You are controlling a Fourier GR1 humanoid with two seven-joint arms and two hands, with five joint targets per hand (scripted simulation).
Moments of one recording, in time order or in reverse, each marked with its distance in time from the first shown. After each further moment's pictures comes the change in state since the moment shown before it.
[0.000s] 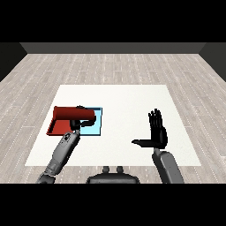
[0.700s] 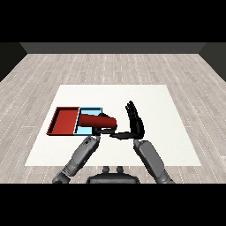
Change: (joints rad) left arm -0.025 -0.236 -0.198 0.096 0.053 0.039 -0.135; right arm -0.283 0.142 0.180 0.192 0.105 -0.145 0.030
